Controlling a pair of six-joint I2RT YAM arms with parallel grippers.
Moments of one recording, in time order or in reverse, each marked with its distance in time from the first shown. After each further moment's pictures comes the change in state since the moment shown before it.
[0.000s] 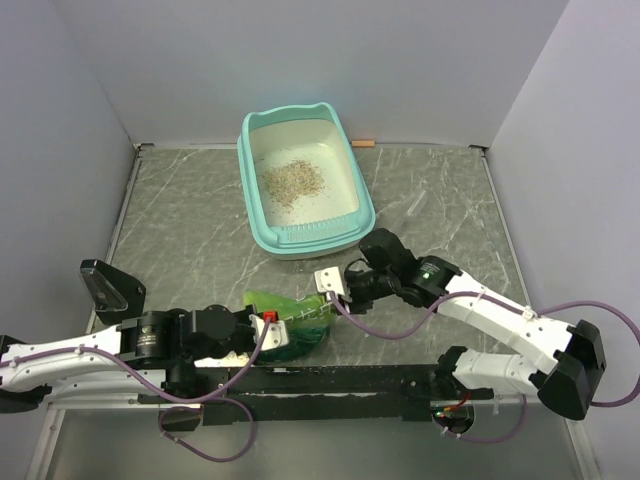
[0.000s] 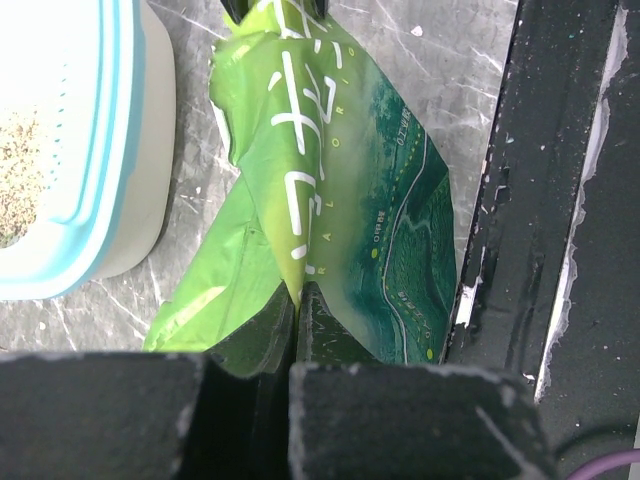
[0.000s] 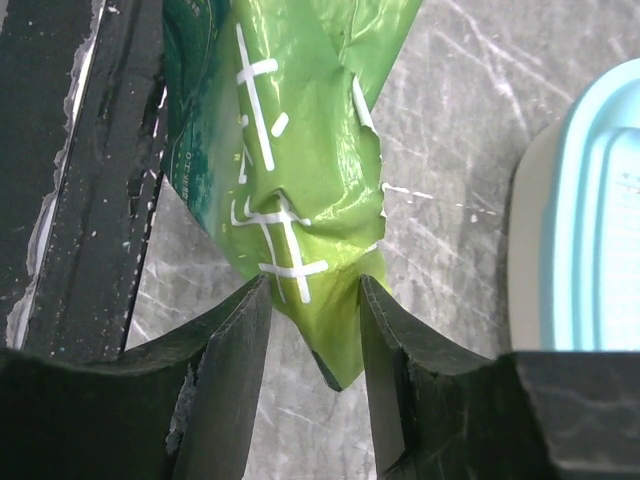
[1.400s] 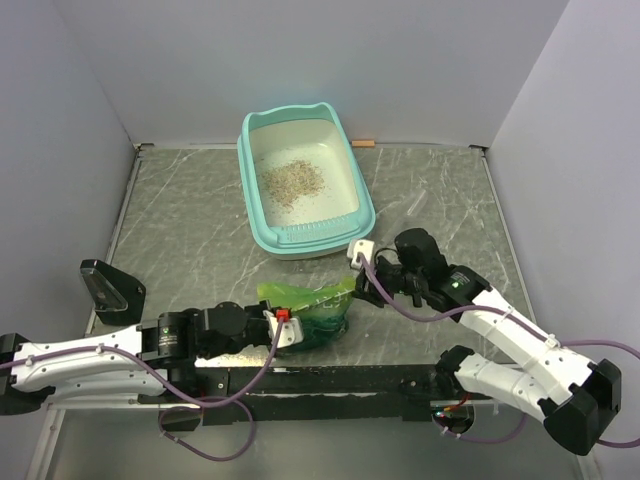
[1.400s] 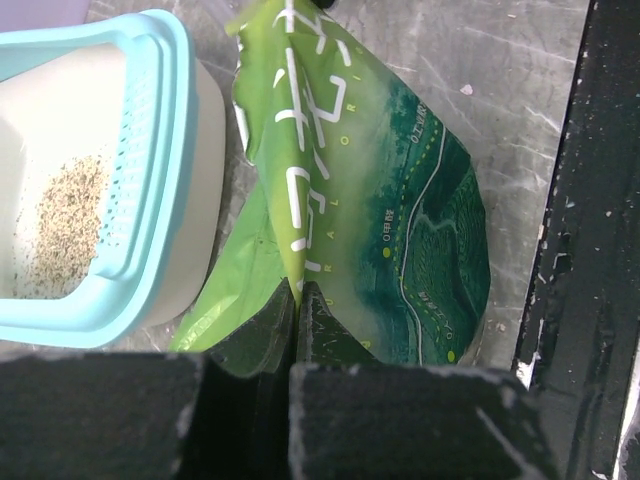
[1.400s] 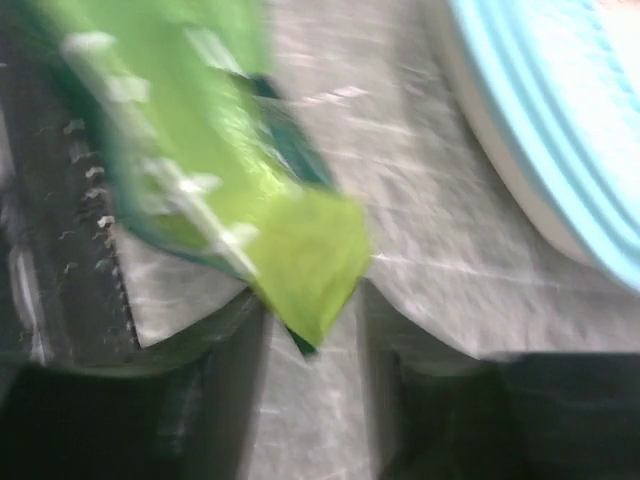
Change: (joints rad) left arm 0.041 0.079 -0.077 0.264 -0.023 0.113; right arm -0.190 -0.172 -0.126 0.044 0.085 0.301
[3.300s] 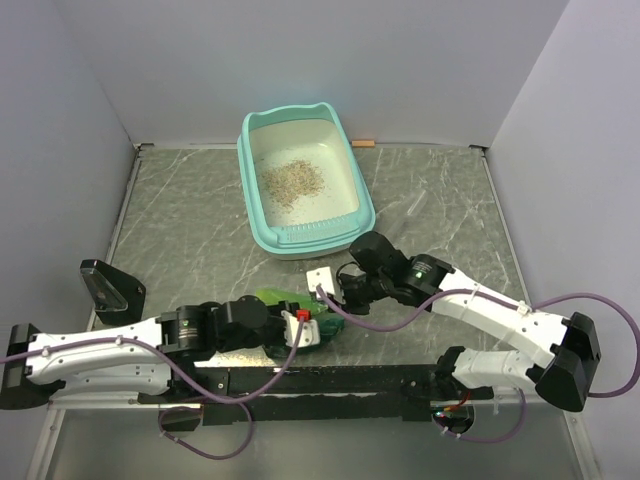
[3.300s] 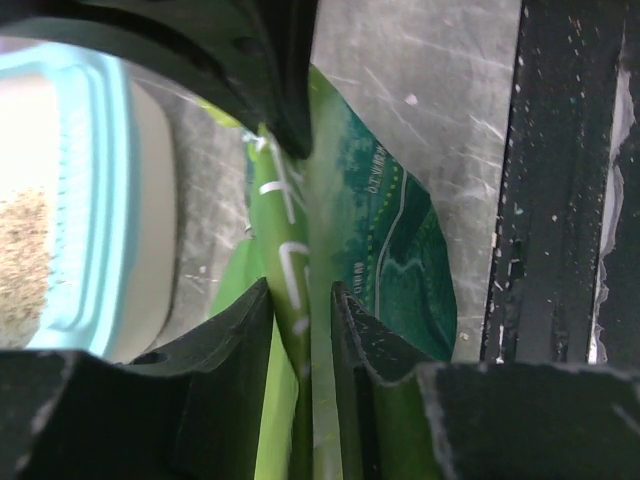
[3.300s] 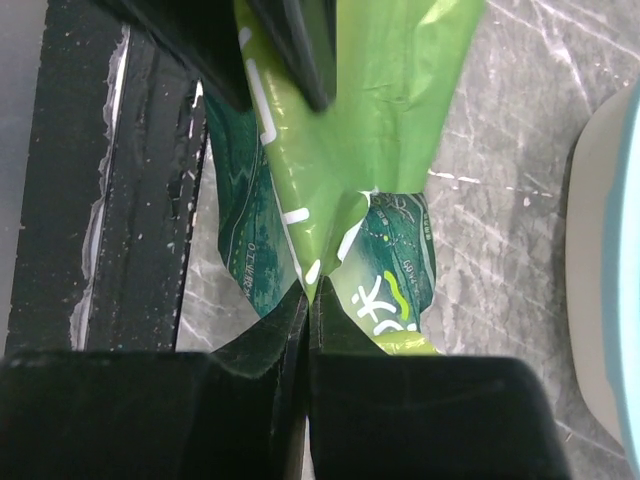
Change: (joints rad) left arm 0.010 0.137 0.071 0.006 0.116 -0.003; right arm 0.251 0.231 0.182 -0.116 -0.032 -0.189
